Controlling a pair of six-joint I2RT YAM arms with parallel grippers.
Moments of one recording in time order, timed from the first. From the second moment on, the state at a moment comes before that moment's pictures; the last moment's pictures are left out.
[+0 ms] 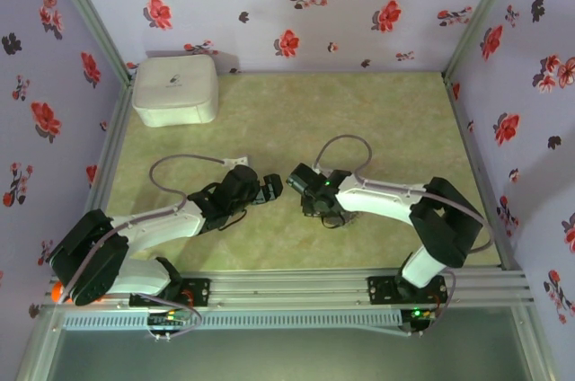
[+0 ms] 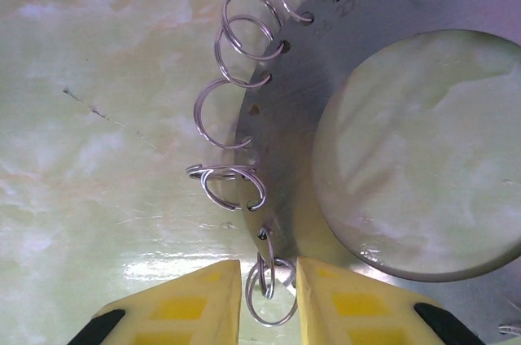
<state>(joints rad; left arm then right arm) -0.86 1.31 0.59 0.01 -0.23 -0.88 0.94 1.61 0.94 -0.65 0.19 0.96</state>
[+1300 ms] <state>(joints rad) -0.85 1.15 0.59 -0.04 -0.26 -0.66 0.94 1.35 0.93 -0.66 0.29 0.73</state>
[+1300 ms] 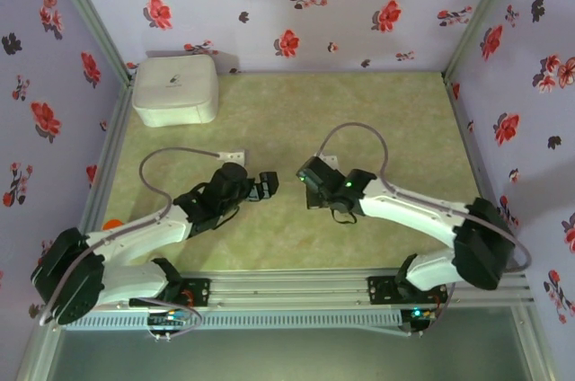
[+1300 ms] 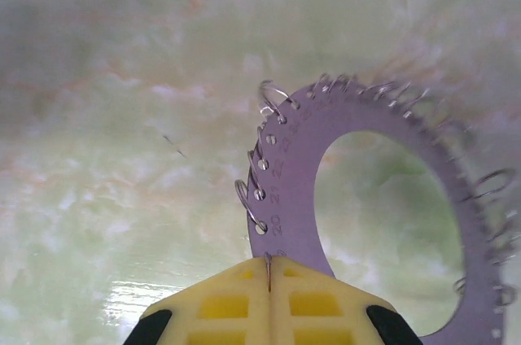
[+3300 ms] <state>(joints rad) -0.82 0.94 0.35 0.40 0.38 0.42 0.90 1.18 0.94 -0.45 -0.40 -0.60</state>
